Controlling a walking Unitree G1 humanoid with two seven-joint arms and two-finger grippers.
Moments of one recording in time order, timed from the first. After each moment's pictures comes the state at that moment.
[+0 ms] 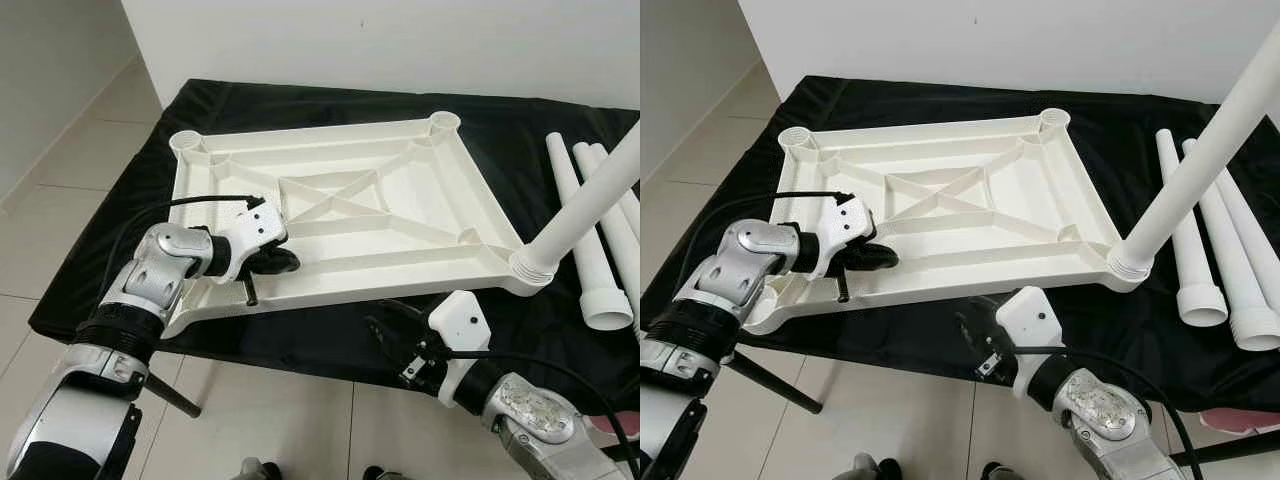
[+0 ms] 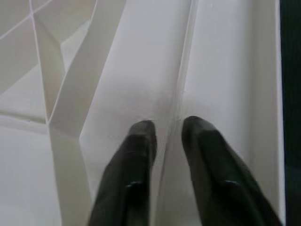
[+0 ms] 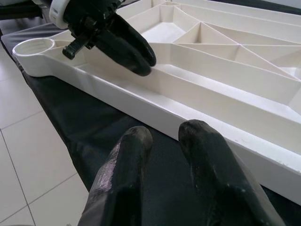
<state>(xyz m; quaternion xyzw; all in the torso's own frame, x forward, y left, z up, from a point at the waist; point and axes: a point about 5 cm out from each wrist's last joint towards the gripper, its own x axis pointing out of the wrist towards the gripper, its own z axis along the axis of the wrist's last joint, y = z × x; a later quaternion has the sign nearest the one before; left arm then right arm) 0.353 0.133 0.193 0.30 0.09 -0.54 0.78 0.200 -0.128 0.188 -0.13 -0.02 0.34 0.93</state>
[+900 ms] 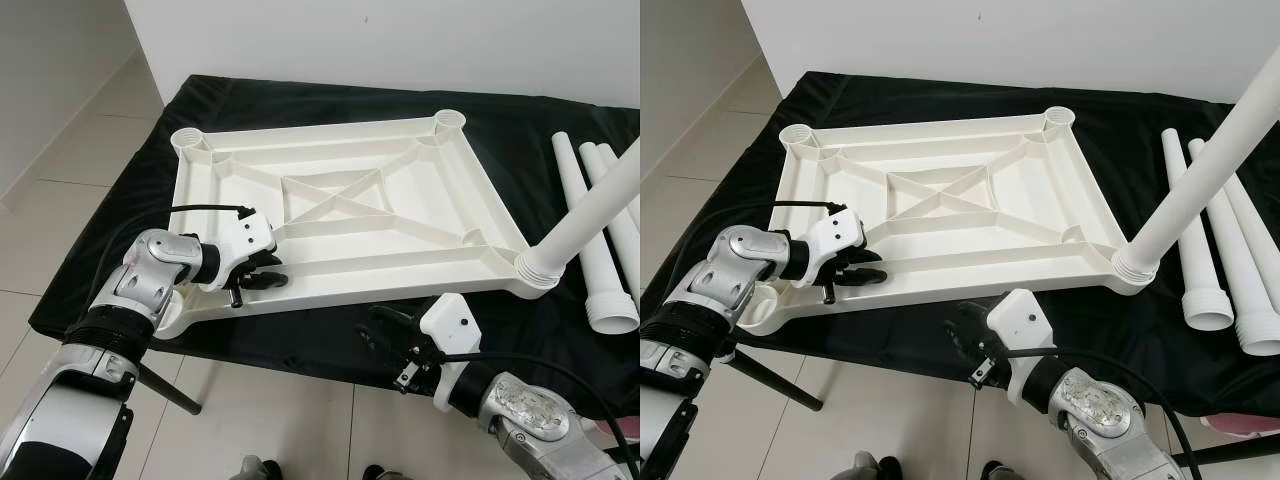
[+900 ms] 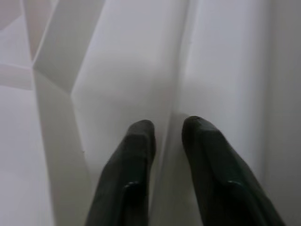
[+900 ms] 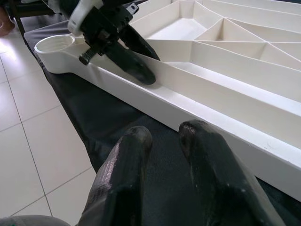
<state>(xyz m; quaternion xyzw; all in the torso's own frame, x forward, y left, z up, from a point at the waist) 0.356 0.142 0.176 0.31 0.12 -0.54 0.77 0.199 -0.121 0.187 -0.13 -0.01 0.37 0.92</state>
